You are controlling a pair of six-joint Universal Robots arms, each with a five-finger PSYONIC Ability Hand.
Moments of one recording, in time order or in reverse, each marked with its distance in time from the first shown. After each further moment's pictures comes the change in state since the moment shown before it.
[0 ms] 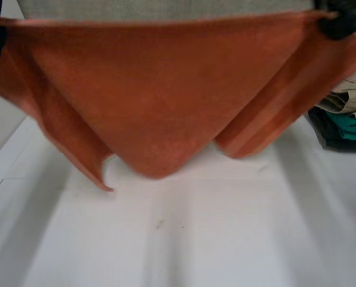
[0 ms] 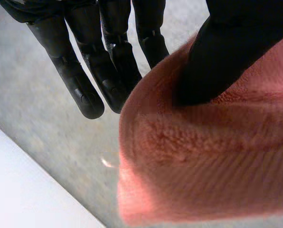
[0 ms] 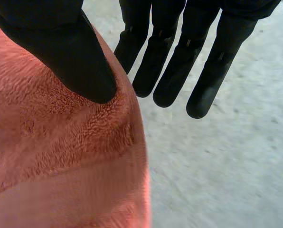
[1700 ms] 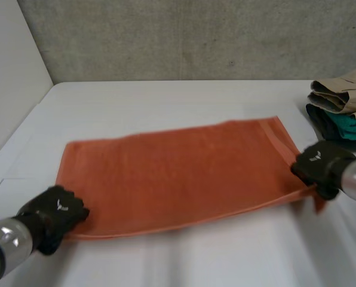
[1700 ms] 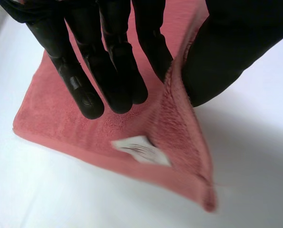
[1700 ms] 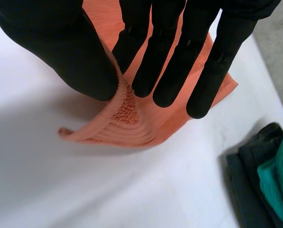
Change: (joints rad) left arm -0.101 -0.280 -0.193 -0.827 -0.128 0.597; right arm -0.047 0.039 0.537 0.333 0.083 -0.633; left_hand 0.000 0.001 0.001 0.001 0.006; right_hand 0.000 0.000 0.002 0.001 0.027
